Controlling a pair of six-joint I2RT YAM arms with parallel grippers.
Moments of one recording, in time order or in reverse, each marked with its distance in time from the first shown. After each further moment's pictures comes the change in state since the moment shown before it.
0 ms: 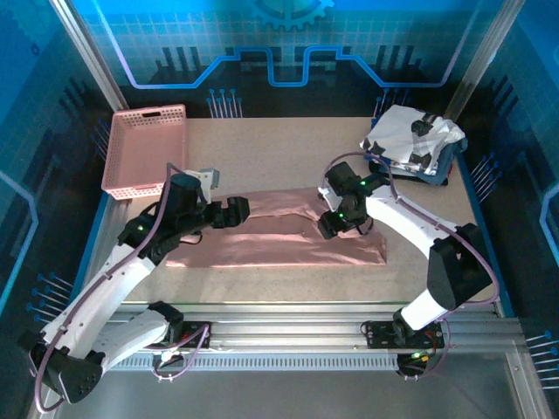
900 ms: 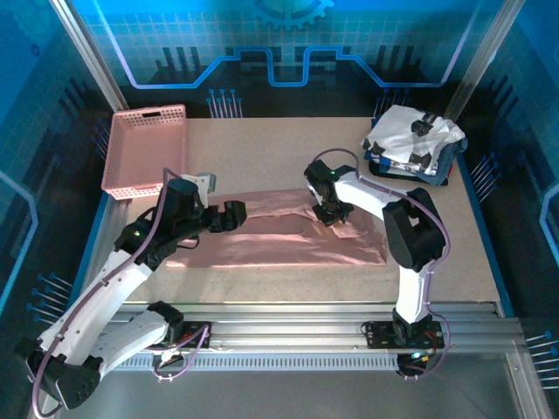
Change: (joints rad) left arm 0.000 -0.047 -0.028 -0.022 -0.024 0.000; right arm 0.005 0.375 0.209 0.029 0.251 0.041
